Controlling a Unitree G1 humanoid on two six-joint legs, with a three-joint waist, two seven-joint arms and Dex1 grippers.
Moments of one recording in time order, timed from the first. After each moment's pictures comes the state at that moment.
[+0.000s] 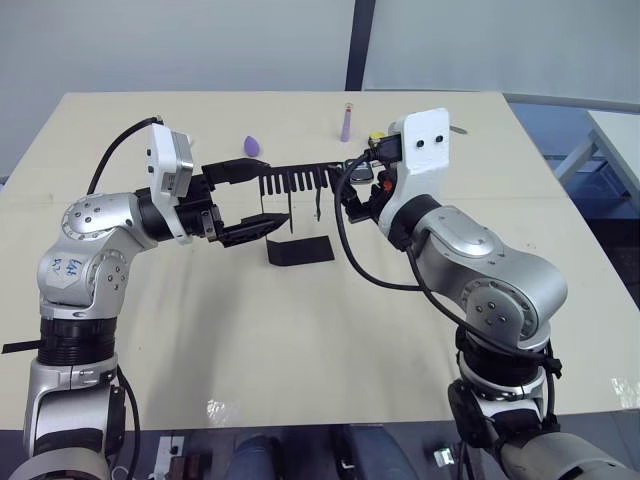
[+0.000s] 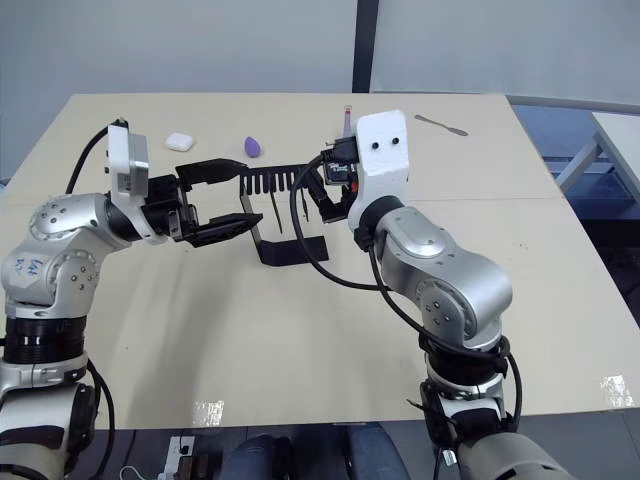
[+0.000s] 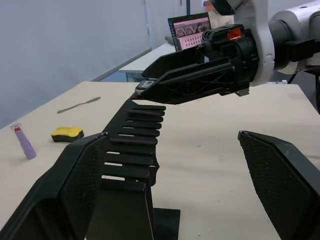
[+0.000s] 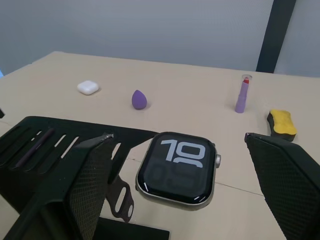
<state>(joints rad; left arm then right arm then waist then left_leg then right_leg) -0.66 0.67 0.13 -0.06 -0.58 0.43 -1.01 -0.78 -0.14 0.03 -0.55 0.53 1.16 -0.21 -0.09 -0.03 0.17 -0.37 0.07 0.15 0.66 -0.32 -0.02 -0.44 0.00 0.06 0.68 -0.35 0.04</state>
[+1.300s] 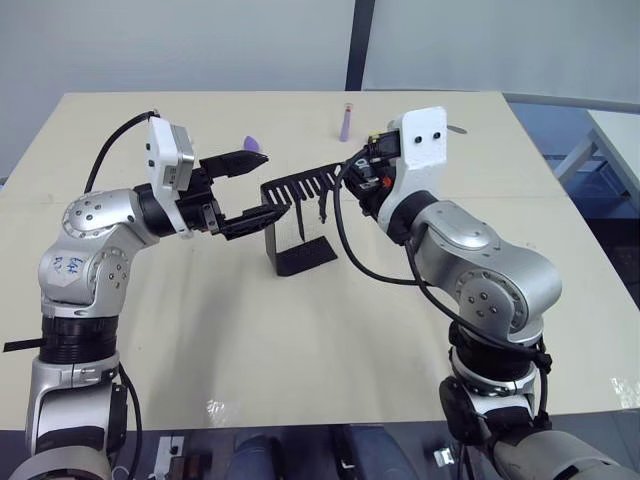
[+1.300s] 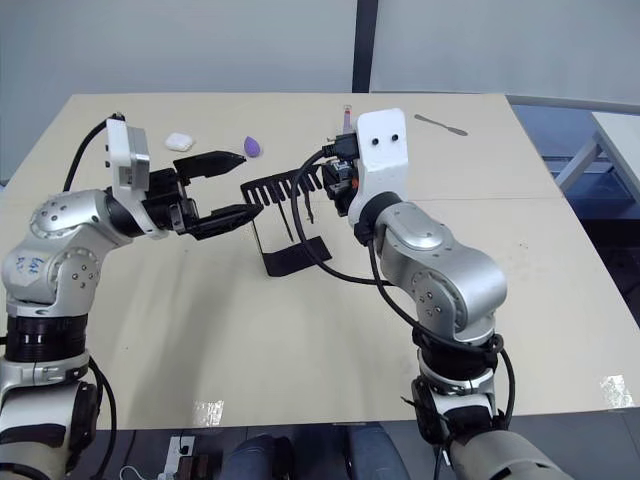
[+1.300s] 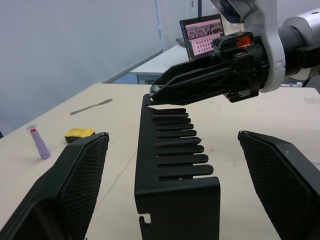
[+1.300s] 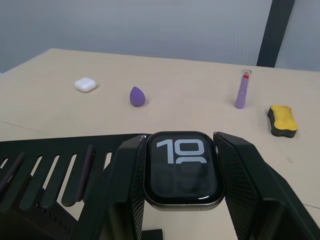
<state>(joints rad) -0.68 0.67 0.13 -0.06 -0.58 0.43 -0.96 -0.81 -0.11 -0.01 -0.53 0.45 1.20 -0.12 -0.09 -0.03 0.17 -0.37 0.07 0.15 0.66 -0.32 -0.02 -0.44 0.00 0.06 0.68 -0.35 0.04</state>
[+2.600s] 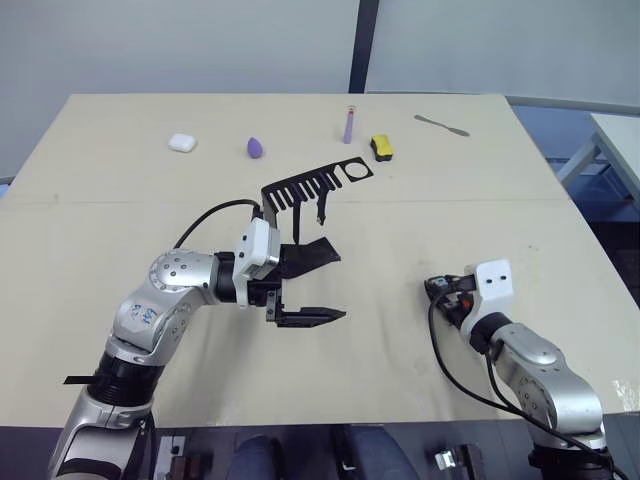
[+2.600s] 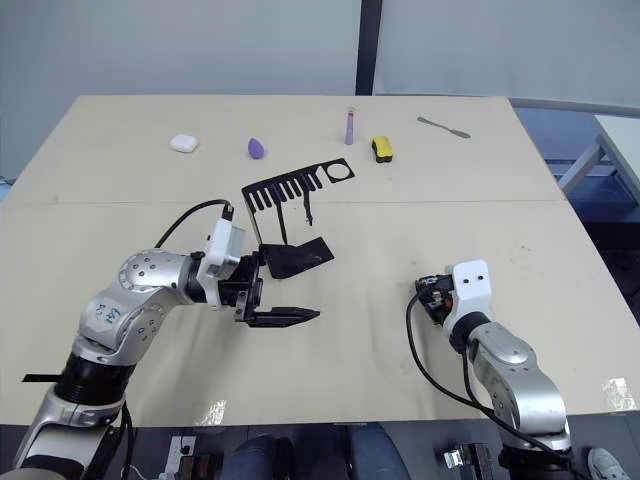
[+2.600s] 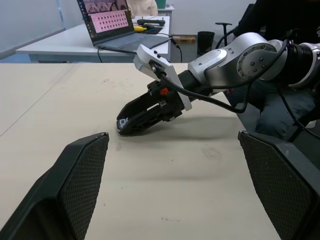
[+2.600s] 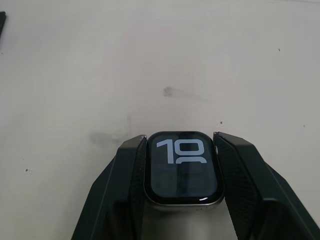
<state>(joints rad) -0.48 0.56 -0.13 -0.25 -0.53 0.40 -1.06 -0.05 -0.42 -0.12 -0.36 0.33 0.62 0.28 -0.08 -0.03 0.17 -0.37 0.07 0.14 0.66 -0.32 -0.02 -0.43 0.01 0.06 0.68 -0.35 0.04</state>
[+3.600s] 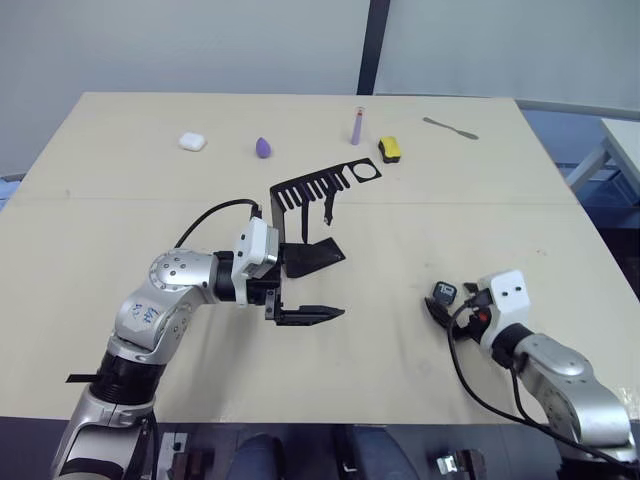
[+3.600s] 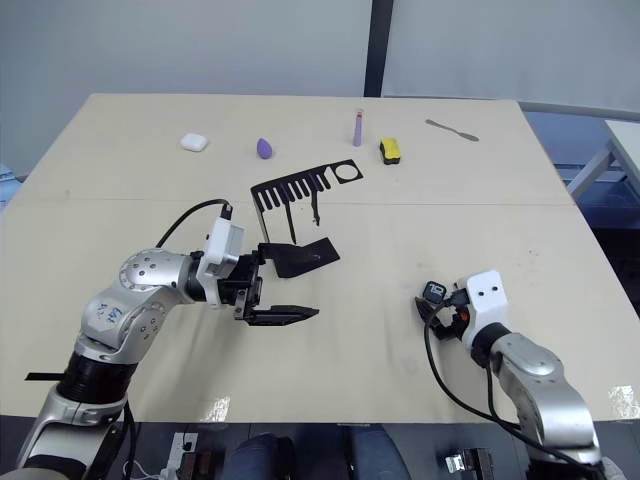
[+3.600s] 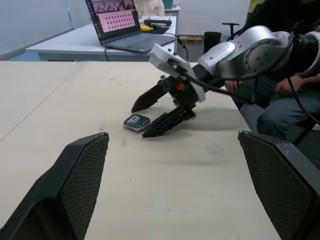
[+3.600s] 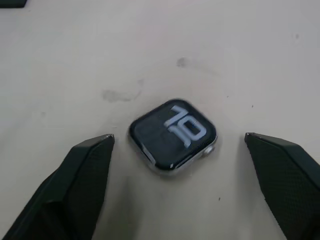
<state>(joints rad) -0.47 0.58 -0.10 -0.24 -0.53 0.41 -1.07 0.11 -0.56 -0.20 -0.44 0.37 0.61 0.42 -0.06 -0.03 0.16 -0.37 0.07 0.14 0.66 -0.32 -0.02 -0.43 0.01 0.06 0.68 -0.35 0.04</state>
